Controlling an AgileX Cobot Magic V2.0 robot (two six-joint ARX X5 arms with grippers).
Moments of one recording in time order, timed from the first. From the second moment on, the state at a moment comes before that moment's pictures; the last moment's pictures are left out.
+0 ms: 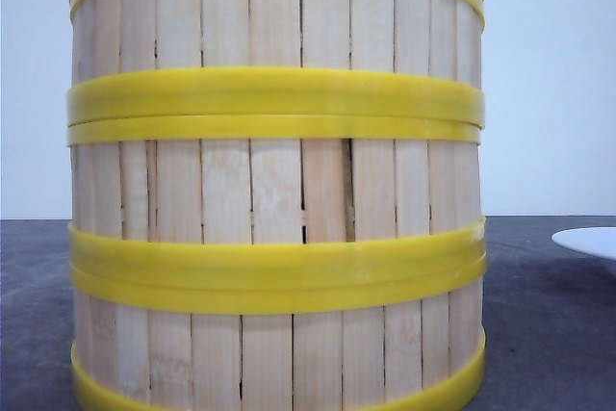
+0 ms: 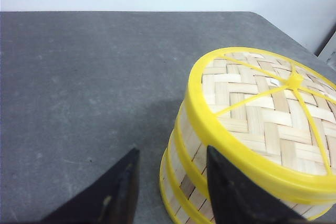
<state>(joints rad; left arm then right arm) -0.53 0.33 0.83 -0.83 0.01 -0.20 0.95 1.00 1.69 -1.12 0.53 0.09</state>
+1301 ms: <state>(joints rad) -0.53 0.33 0.83 -0.83 0.01 -0.20 0.95 0.74 1.35 -1.16 0.53 0.32</state>
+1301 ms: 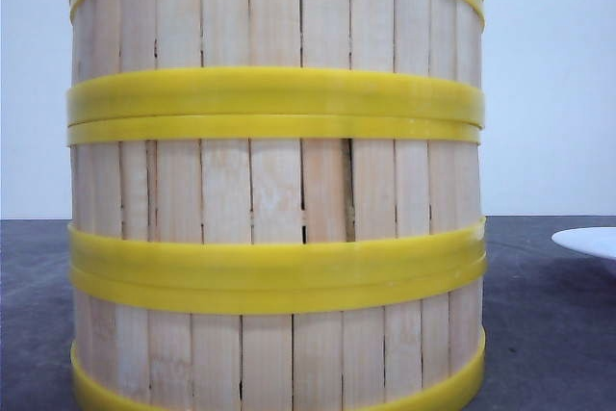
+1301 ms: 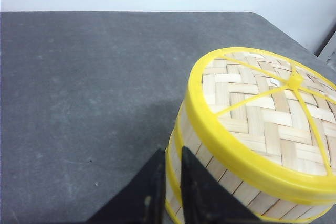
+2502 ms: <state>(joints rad) -0.07 0.10 0.17 -0.24 -0.05 -0.03 0.95 0.74 1.35 -1.16 0.53 0.32</state>
